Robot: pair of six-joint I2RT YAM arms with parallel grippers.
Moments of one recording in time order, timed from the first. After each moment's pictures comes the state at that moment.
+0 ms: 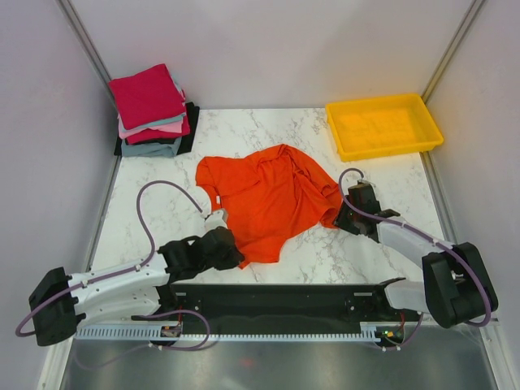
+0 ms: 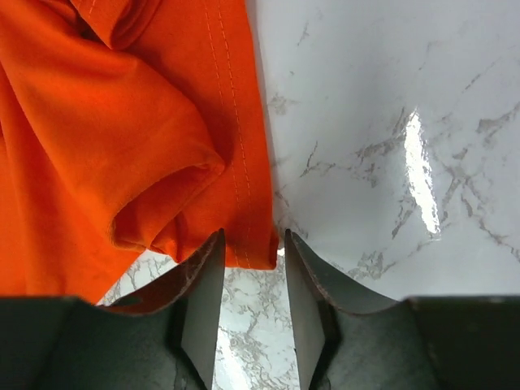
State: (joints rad) left arm -1.04 0.91 0.47 -0.42 -0.25 -1.08; right arm 0.29 1.28 0.53 -0.21 0.06 0.67
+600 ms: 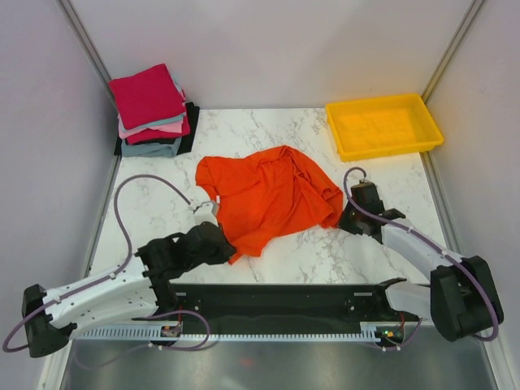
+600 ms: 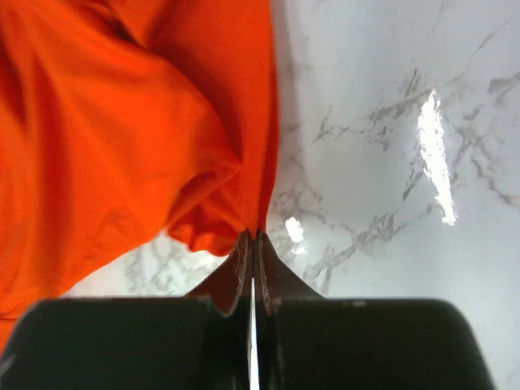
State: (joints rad) left arm -1.03 0.79 0.54 -0.56 -0.28 -1.02; right arm 0.29 1.23 0.52 -0.26 0.01 0.71
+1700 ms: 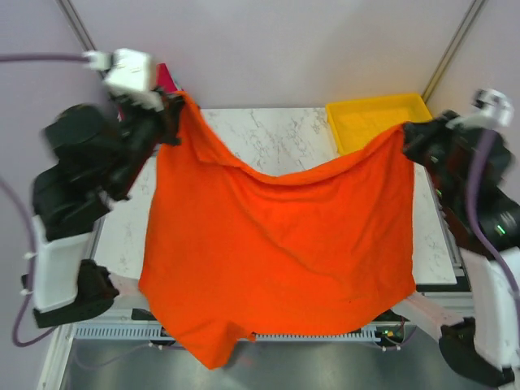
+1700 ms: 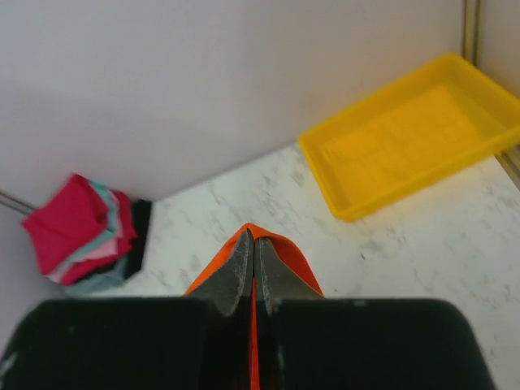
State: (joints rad) left arm -0.98 1.23 2.24 -0.90 -0.66 0.05; right arm 0.29 0.91 1.71 -0.83 0.34 0.53
